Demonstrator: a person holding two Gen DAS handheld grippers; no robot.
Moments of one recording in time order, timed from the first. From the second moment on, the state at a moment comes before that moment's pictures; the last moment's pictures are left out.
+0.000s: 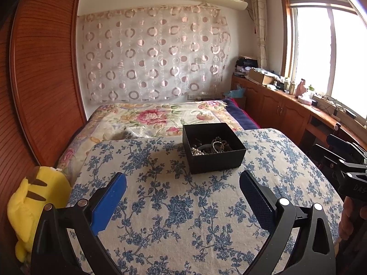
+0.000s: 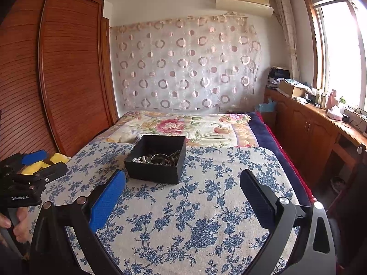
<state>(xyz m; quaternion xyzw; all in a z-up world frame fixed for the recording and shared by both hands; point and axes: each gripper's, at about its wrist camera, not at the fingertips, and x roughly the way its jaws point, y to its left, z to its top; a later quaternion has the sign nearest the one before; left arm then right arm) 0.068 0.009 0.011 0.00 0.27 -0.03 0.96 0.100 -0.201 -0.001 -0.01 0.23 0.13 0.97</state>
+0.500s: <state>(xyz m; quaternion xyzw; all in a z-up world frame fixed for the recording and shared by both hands) 0.067 0.004 0.013 0.00 0.26 -0.03 0.96 0.099 -0.198 -0.001 -0.01 0.23 0.13 0.97</state>
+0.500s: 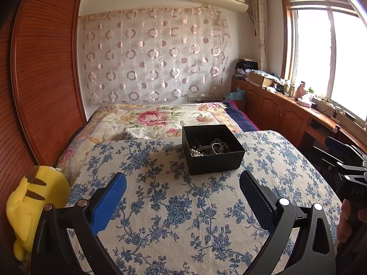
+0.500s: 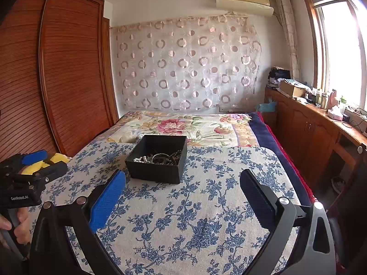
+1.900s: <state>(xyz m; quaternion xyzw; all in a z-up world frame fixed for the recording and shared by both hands) 0.061 0.000 0.018 0.00 0.25 -0.03 0.97 0.099 -0.197 -0.001 -0.01 0.23 0.13 0.97</state>
